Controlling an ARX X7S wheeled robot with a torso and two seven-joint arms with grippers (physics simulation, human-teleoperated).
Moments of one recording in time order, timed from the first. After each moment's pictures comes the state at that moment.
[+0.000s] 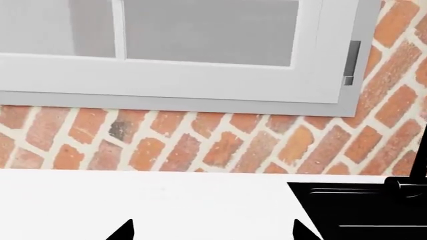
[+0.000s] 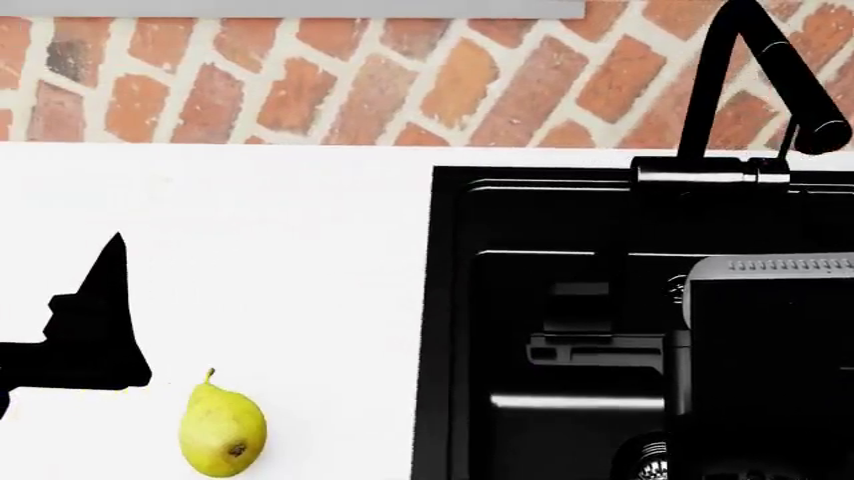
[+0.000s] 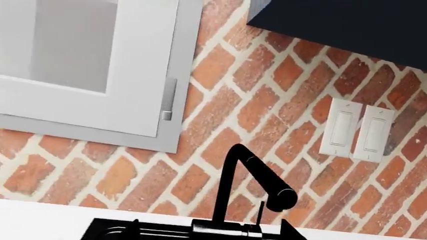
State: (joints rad) left arm -0.52 -0.45 0.00 0.76 -1.04 -1.04 -0.70; right arm 0.60 0.77 -0.29 -0.78 0.94 0.81 0.90
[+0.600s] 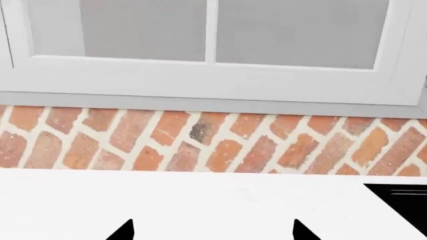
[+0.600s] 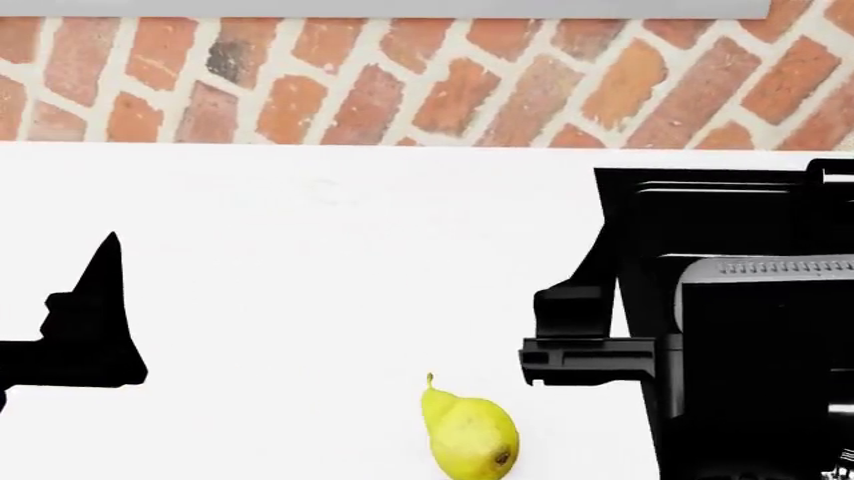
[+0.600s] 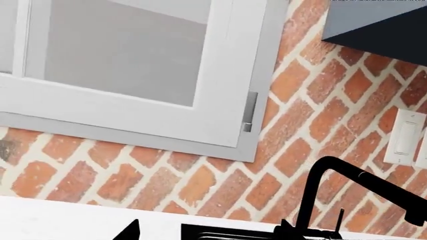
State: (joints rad) left arm -0.52 -0.46 0.01 0.75 -1.03 -1.03 -0.70; right arm 0.60 0.77 -0.30 -0.78 0.94 0.80 0.90
